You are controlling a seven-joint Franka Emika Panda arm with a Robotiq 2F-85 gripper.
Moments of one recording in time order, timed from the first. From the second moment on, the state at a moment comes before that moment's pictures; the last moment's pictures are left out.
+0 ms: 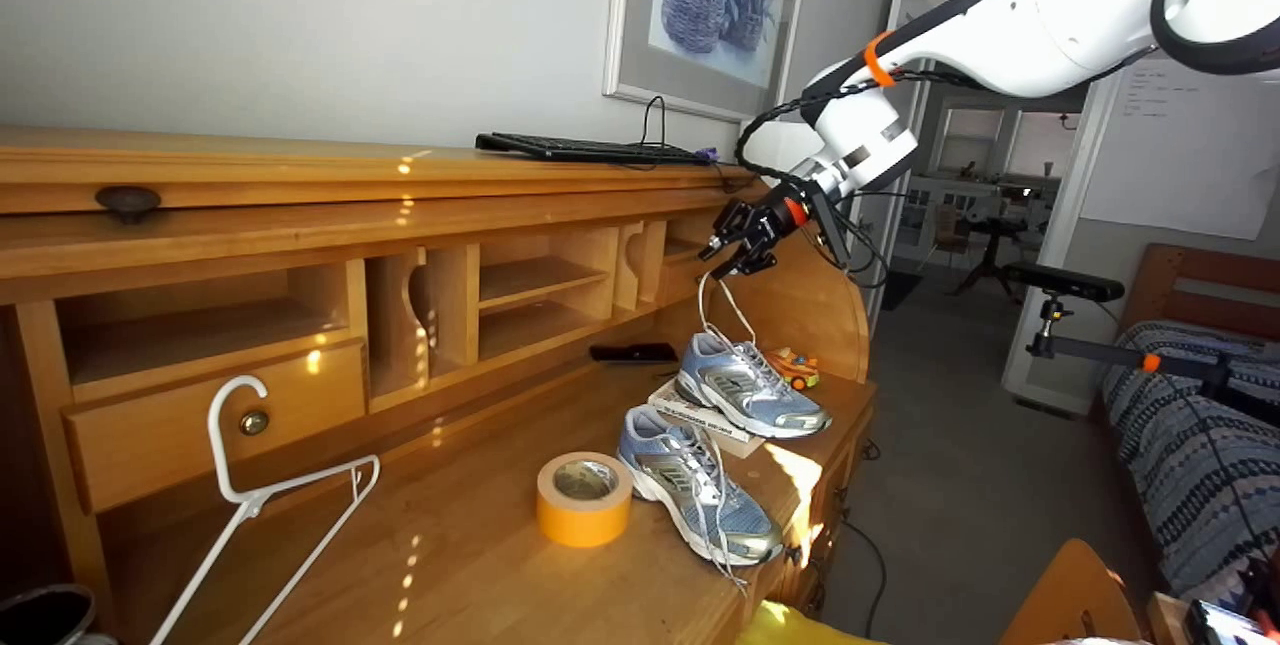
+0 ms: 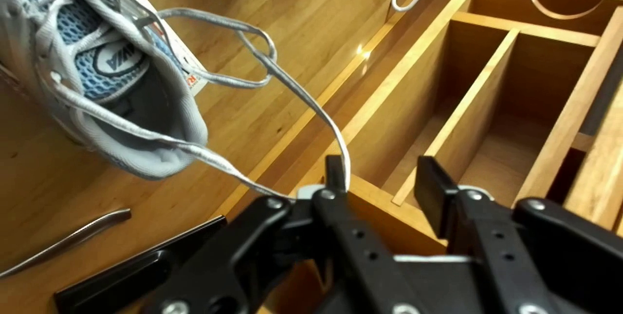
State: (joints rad) arm -0.48 0.55 -0.14 -1.53 1.04 1.98 -0.54
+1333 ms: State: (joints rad) arm -0.48 0.41 -0.24 -1.79 1.13 2.00 -0.66
